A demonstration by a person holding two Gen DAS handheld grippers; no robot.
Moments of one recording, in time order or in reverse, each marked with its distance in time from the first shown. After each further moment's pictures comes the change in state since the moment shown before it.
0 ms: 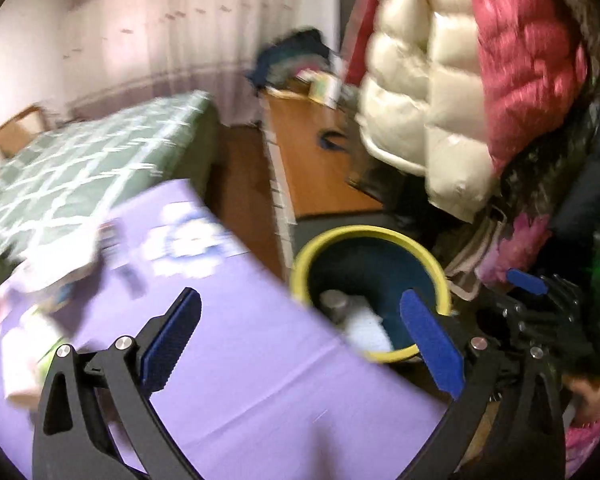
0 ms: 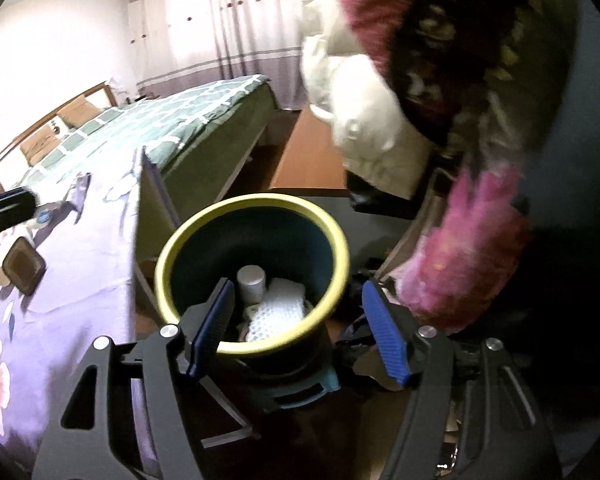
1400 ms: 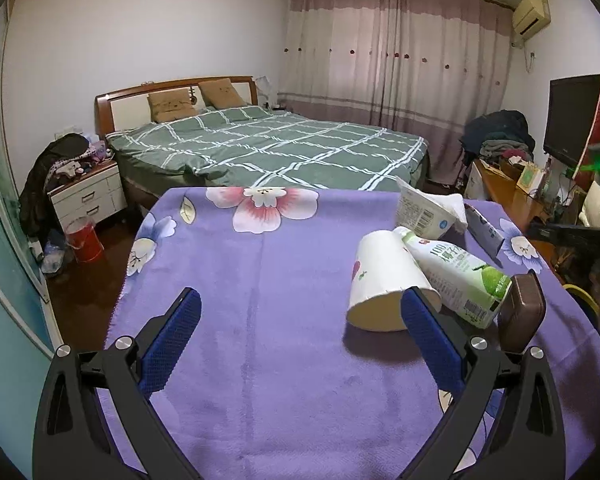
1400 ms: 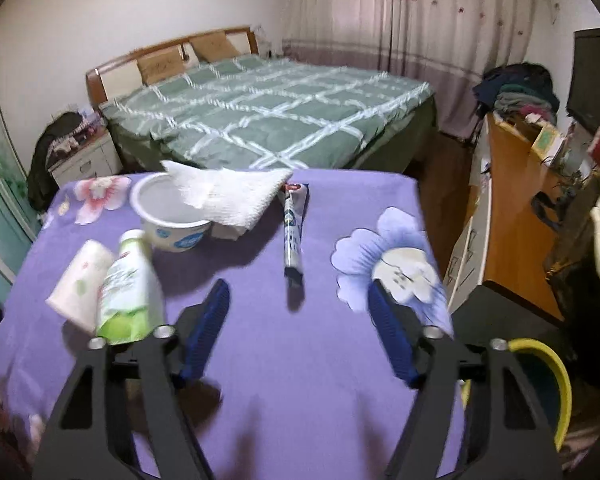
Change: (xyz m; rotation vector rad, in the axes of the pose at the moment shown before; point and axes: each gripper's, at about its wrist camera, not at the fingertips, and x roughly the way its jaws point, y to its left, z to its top) left arm -0.112 0.296 -0.168 -0.411 -0.166 0.553; right arm 0.133 0.329 0.102 -0.374 0.116 0.323
